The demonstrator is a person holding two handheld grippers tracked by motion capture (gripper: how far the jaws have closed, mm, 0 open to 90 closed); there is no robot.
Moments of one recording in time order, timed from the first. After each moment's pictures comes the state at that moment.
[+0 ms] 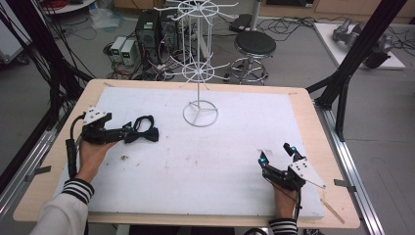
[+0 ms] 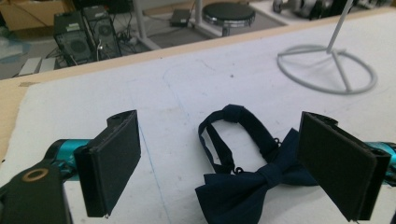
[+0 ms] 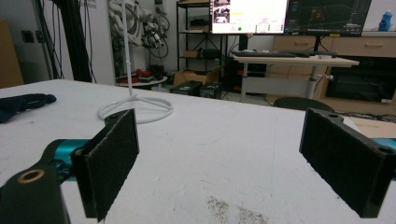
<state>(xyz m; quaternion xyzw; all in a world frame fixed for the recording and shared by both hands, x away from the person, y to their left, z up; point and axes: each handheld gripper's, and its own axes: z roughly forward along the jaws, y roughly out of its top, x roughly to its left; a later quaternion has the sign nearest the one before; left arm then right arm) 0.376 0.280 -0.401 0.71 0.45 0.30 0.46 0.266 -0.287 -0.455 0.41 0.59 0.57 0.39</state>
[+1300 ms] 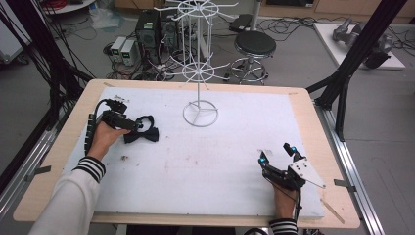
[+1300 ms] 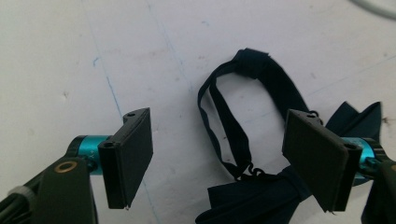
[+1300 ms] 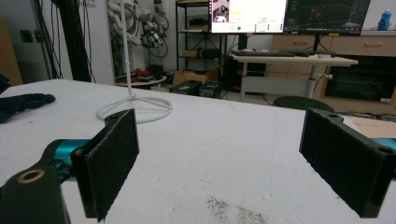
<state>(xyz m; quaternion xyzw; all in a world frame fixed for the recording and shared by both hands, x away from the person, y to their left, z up) 0.442 0.253 -0.407 0.79 0.51 0.18 0.29 0.266 -0.287 -0.455 0.41 0.59 0.57 0.39</state>
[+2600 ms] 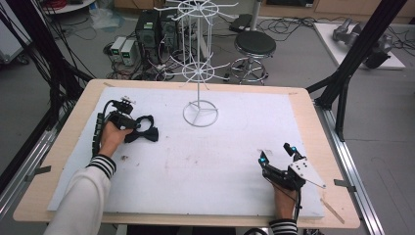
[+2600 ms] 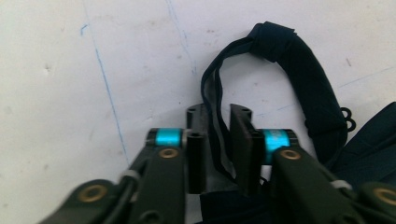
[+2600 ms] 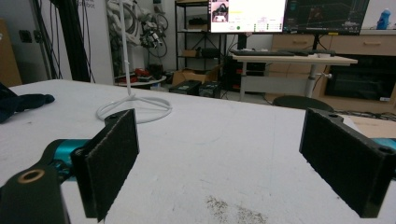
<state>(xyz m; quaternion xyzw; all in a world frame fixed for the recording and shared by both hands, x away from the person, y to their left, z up) 0.454 0.238 -0.419 0.79 0.54 0.17 0.23 0.267 -0.287 -0.454 0.41 0.59 0.57 0.40</state>
